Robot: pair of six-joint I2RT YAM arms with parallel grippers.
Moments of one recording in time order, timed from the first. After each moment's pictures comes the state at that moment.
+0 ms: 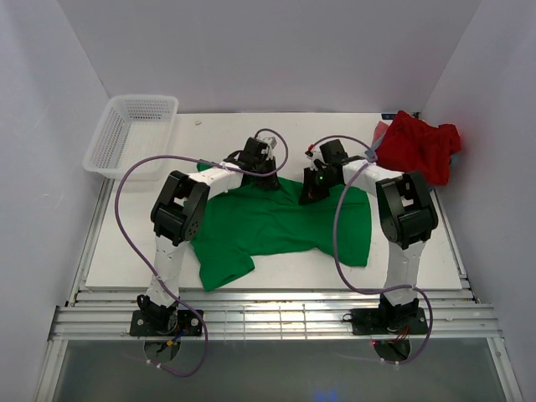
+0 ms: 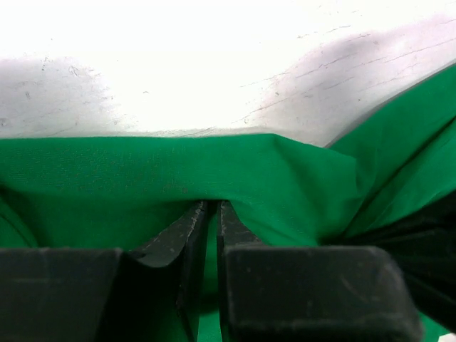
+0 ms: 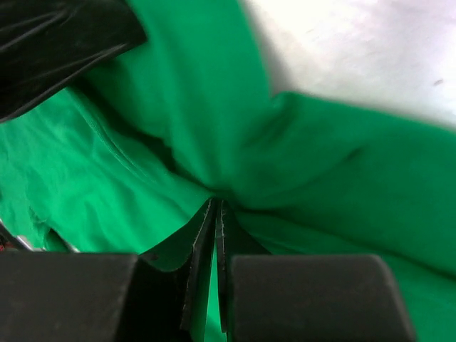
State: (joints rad) left arm -0.53 2.19 1.55 -0.16 0.21 -0.44; right arm 0.36 2.00 1.33 -0.40 -0.50 0.23
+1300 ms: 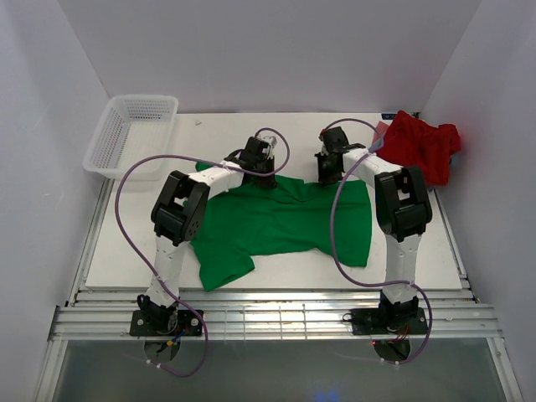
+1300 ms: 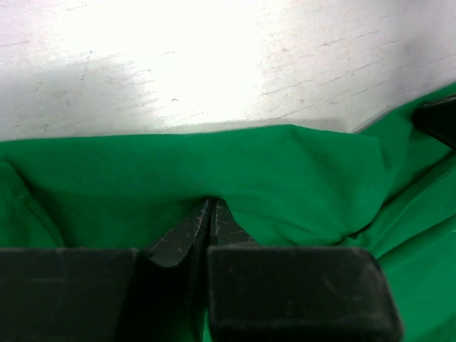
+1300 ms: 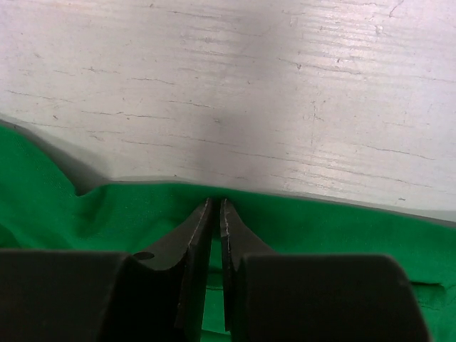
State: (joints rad) left arm -0.53 2.19 1.56 -0.20 0.13 -0.39; right arm 0.33 2.08 1.51 -0.48 -0.02 0.20
